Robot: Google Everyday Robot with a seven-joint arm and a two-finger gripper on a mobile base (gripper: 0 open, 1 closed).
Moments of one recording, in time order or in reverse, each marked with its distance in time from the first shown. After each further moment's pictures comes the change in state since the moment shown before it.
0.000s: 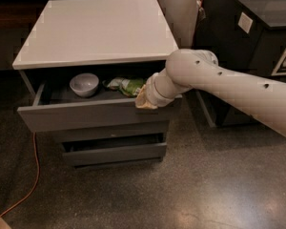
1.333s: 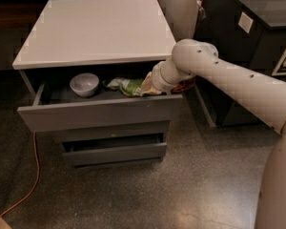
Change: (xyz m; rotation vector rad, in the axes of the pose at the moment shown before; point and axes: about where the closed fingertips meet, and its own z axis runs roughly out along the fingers) arm 0.039 -0.074 0.025 0.060 -0.021 -0.013
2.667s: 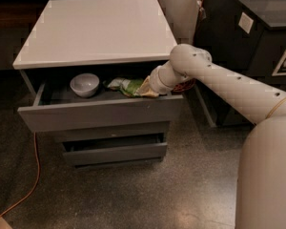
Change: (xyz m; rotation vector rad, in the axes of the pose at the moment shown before) arm 0.019 0.000 0.042 -0.060 -0.032 0.064
